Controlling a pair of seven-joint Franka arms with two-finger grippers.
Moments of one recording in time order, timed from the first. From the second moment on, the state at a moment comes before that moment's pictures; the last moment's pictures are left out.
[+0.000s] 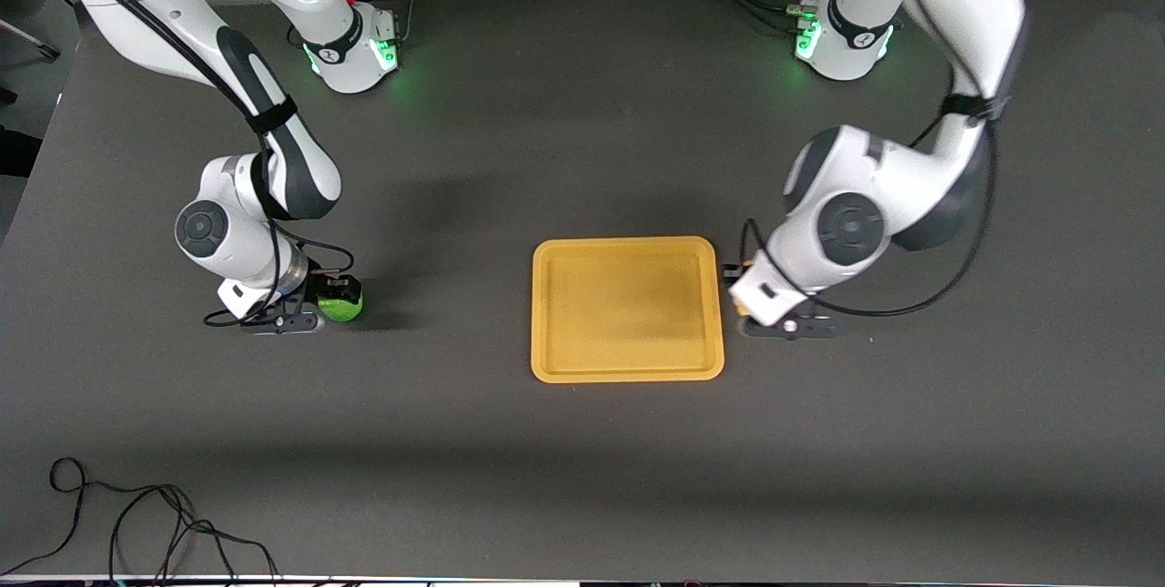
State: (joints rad) left arm -0.30 0.47 -0.18 -1.72 -0.02 2.07 -0.42; right arm 0.08 0.35 0.01 -2.20 0.03 2.53 0.05
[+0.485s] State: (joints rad) left arm -0.40 0.63 -0.17 -1.72 -0.01 2.18 -0.54; right arm 0.08 0.21 0.02 -1.88 -0.04 1.98 0.04
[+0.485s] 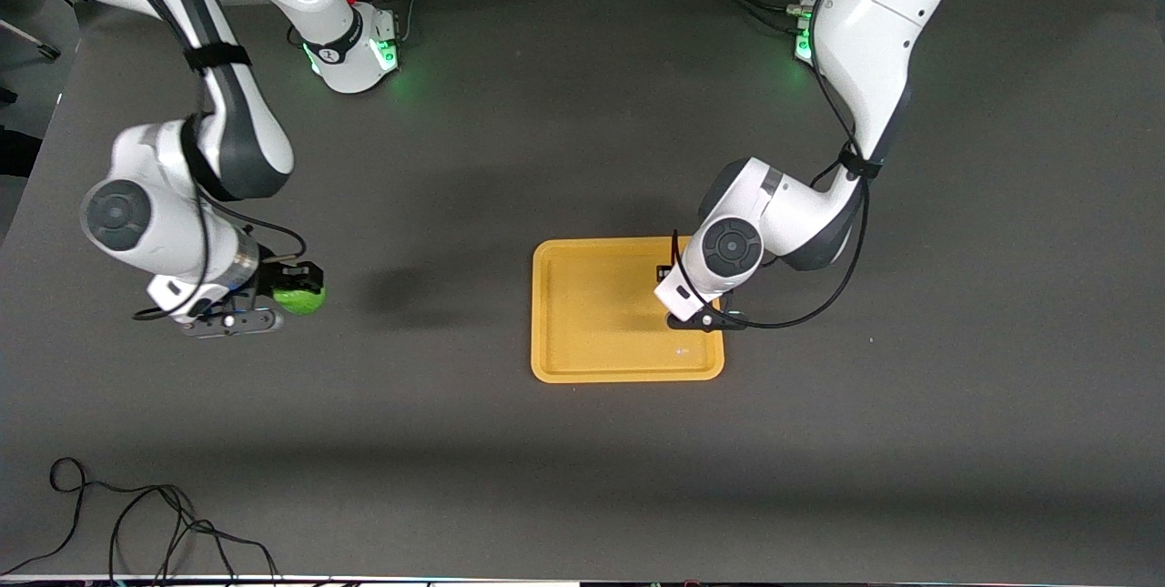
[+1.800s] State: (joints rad) left arm 0.04 0.08 -0.13 -1.67 0.02 1.73 -0.14; right arm 0.10 0.42 0.46 -1.57 -0.05 1.88 0.60
